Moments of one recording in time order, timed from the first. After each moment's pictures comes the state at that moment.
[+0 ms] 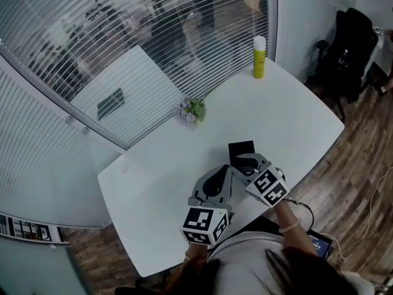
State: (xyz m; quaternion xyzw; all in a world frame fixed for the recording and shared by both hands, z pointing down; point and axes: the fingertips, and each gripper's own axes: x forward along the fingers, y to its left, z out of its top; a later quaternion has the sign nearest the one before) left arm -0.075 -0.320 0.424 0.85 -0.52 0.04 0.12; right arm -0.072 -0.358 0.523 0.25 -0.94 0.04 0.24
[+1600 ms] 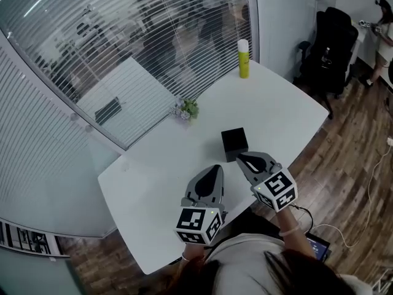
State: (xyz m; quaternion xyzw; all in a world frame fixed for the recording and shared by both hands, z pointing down) left arm -0.091 -0.242 0.400 0.86 -0.50 0.02 0.09; right arm -0.036 -0.285 0.450 0.36 -0.92 0.04 0.12
